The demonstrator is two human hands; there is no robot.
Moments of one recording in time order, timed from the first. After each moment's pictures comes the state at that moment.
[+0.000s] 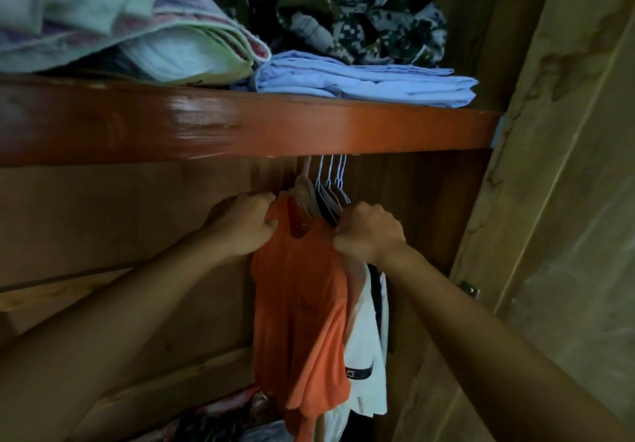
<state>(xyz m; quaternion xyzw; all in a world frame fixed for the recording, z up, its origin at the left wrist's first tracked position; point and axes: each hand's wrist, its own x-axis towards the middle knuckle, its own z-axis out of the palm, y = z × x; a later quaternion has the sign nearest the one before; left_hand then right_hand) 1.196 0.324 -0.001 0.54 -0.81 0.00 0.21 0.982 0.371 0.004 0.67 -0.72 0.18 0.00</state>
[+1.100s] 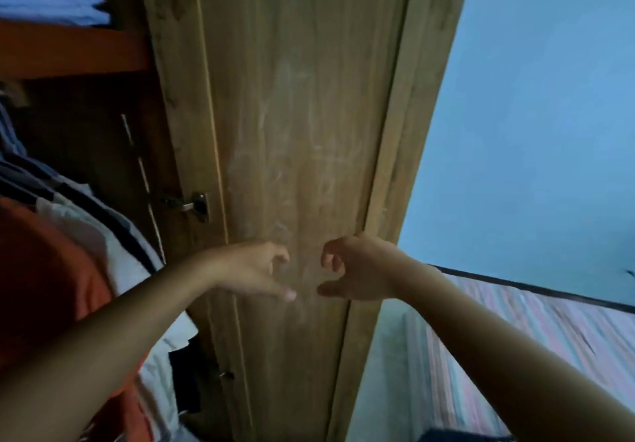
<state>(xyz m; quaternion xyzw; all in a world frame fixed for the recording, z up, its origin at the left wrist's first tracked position) 0.974 0.533 -0.052 0.10 -0.96 -0.23 -0.12 0.883 0.725 -0.042 0.47 -0.88 0.05 -0.05</state>
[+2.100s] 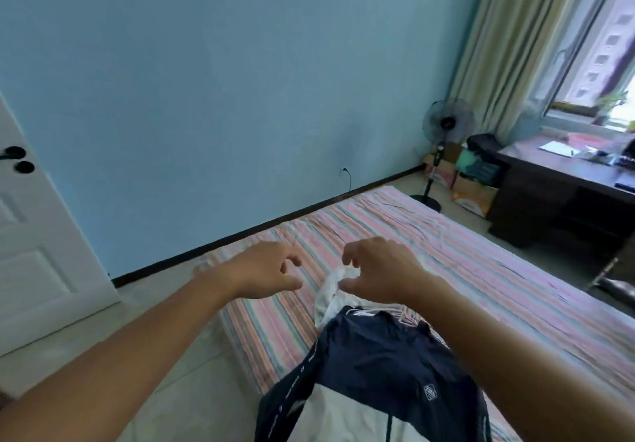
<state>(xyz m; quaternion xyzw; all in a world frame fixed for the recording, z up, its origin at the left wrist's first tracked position) 0.723 0.974 -0.118 -0.32 -0.92 -0.16 -0.15 0.814 1.182 -0.108 0.00 -1.00 0.08 0.01</state>
